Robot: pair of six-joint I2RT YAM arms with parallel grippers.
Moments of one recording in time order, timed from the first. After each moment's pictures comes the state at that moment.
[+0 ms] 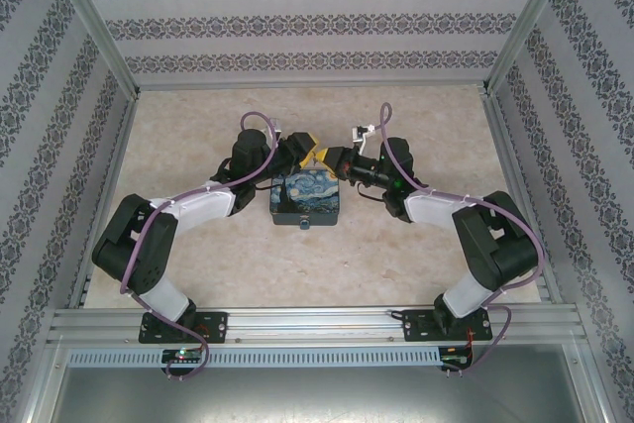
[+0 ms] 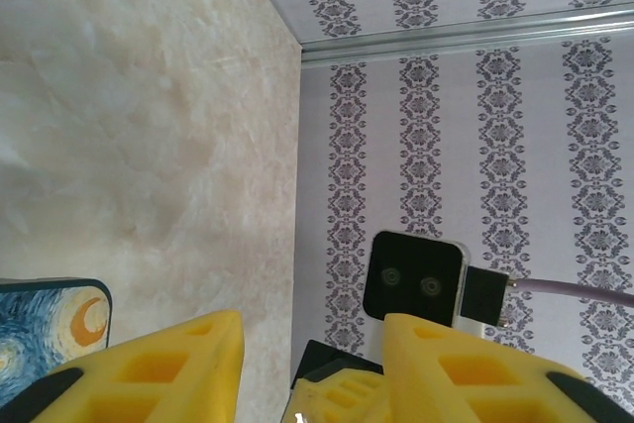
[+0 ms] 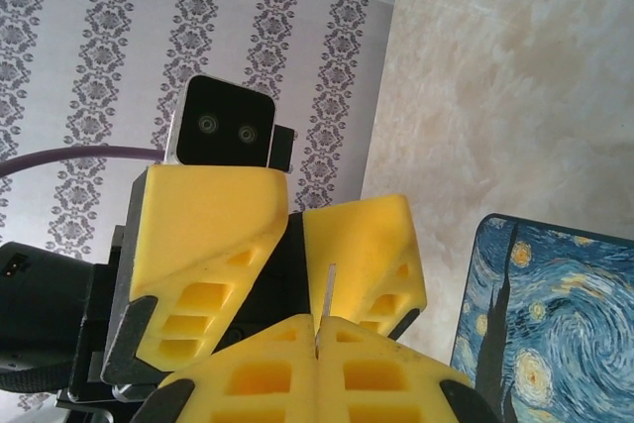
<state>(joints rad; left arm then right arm) -0.48 1.62 0.89 0.51 0.39 -1.33 0.44 1.62 0.73 0.78 -0.70 1.25</state>
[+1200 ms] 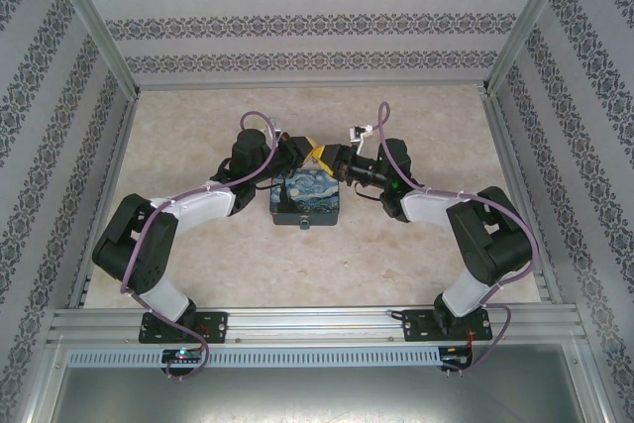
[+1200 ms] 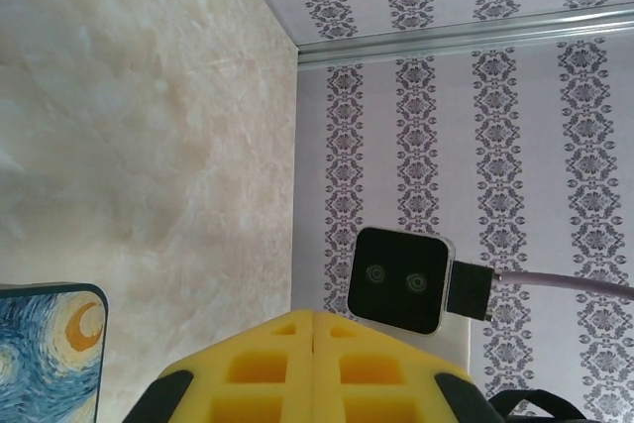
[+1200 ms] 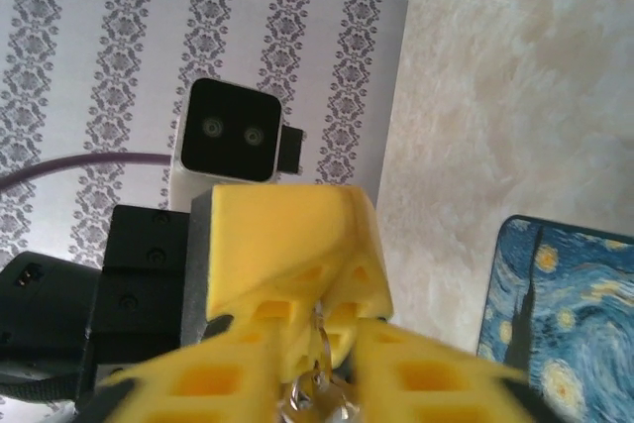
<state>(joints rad) -0.48 1.62 0.89 0.51 0.39 -1.32 0.44 1.65 0.72 0.85 -0.71 1.31</state>
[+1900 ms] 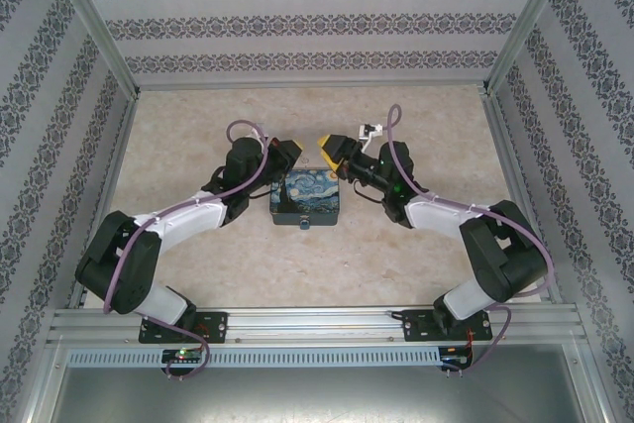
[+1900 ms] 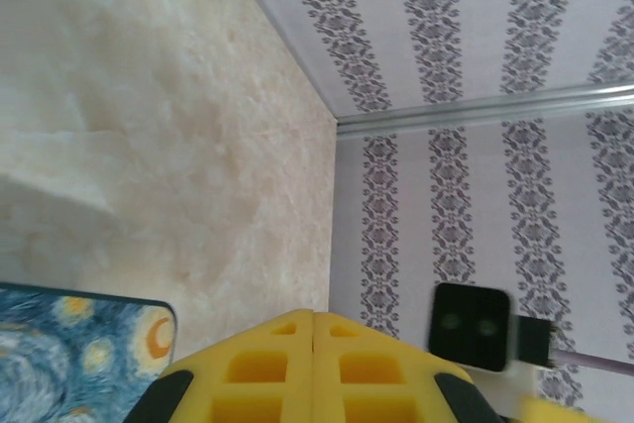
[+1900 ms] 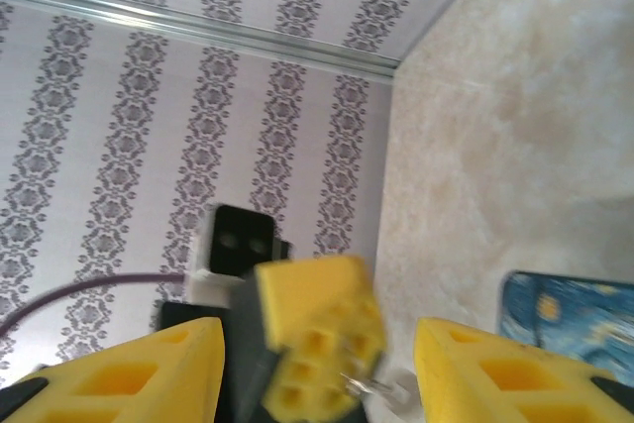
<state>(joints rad) -0.51 1.49 0.80 0.42 0.16 -1.30 0.50 1.55 0.72 0.79 -0.46 1.34</state>
